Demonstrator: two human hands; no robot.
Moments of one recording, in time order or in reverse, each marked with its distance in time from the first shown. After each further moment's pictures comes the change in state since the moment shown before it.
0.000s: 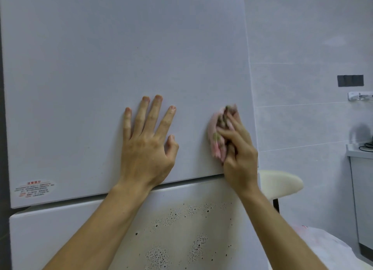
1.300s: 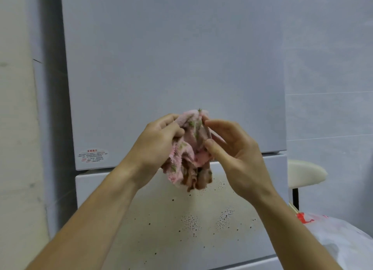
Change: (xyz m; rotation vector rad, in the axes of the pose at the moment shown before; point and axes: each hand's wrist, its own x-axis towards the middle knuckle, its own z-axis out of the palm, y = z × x) left_hand -0.015 -0.014 -0.112 -1.177 -0.576 -0.788; right_hand -0.032 -0.132 0.008 0.494 -0.359 0.366
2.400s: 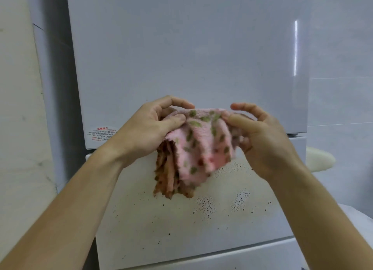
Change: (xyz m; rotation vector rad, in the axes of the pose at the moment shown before) left_hand -0.002 -0.022 -0.049 0.199 -0.116 0.041; right_hand 0.014 -0.004 0.011 0.447 0.192 0.505
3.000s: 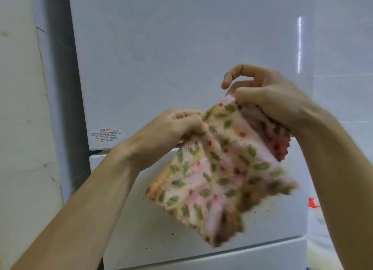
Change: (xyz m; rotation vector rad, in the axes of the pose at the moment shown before) left_hand 0.000 0.014 0.017 -0.104 -0.262 -0.014; right_hand 0.027 -0.068 -0.002 -0.775 -0.362 -0.194
